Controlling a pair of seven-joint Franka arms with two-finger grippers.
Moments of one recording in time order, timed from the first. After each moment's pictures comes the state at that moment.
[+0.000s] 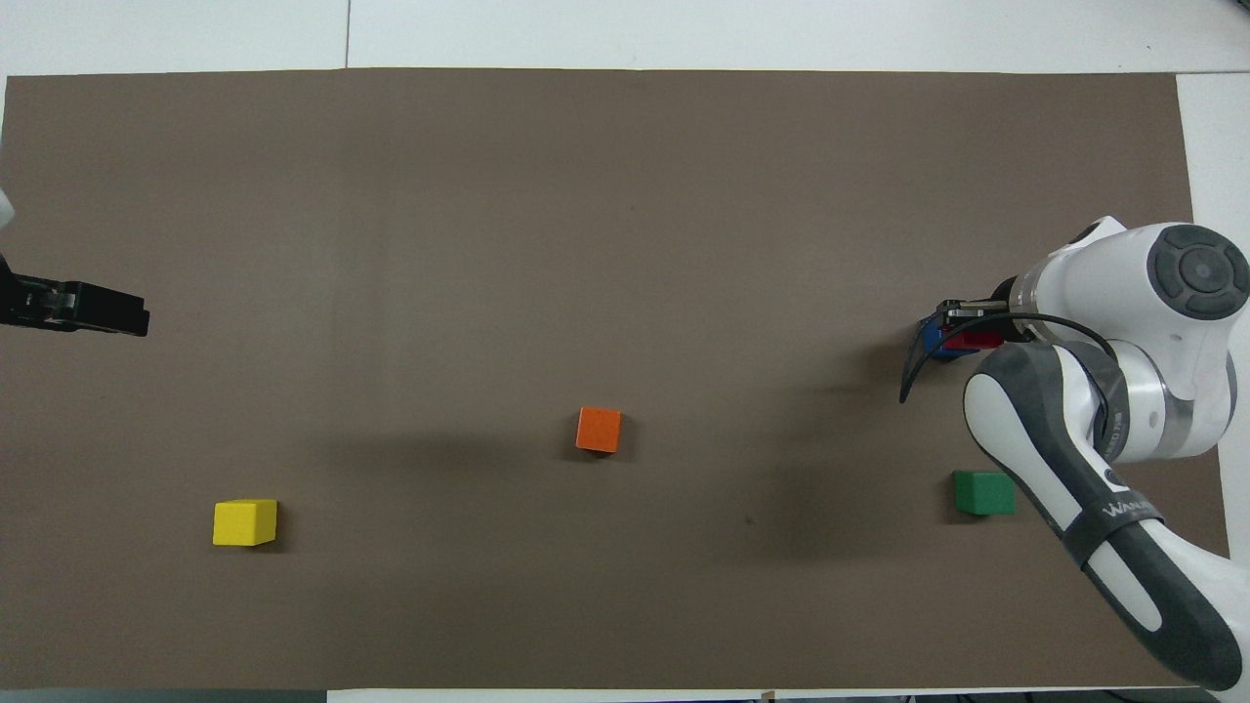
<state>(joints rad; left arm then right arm) 0.01 -0.06 -0.05 -1.68 0.04 1.64 0.11 0.03 0.13 -0.03 -2.14 -0.05 2.33 0.11</state>
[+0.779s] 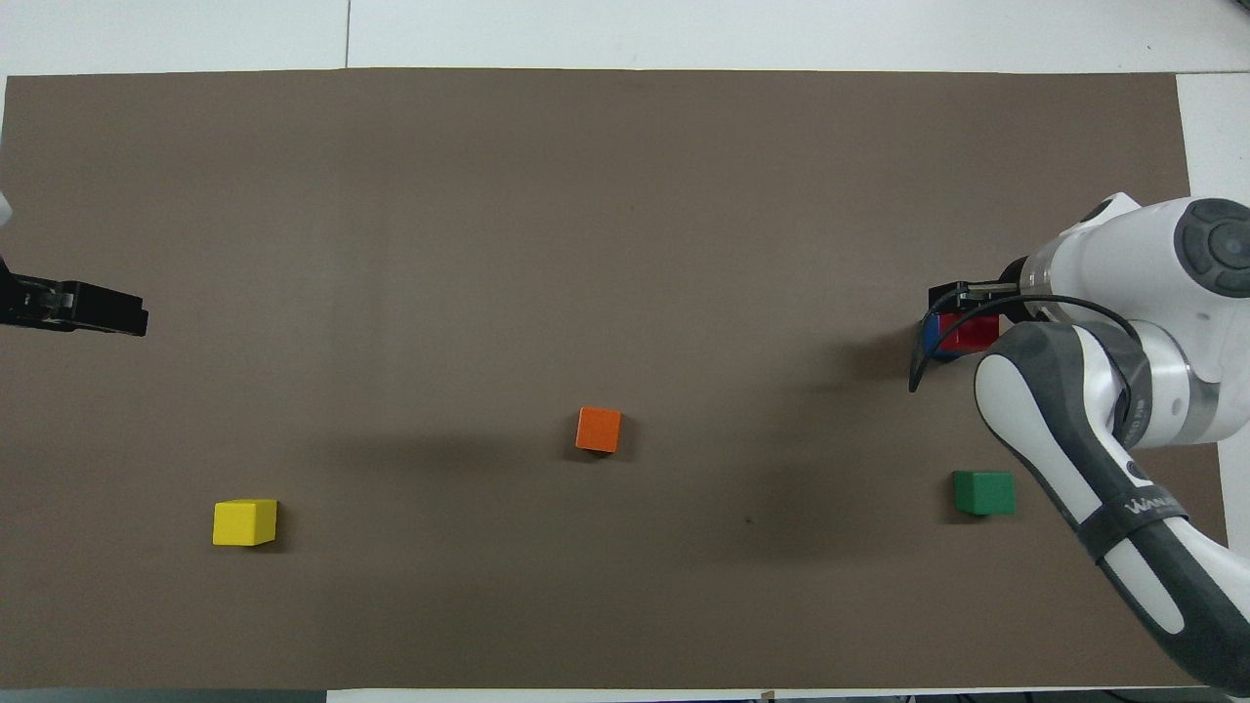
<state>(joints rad) 0.01 -0.06 -0.05 -1.68 0.04 1.64 0.11 0.03 0.12 -0.03 -2.02 -0.04 2.21 0.04</state>
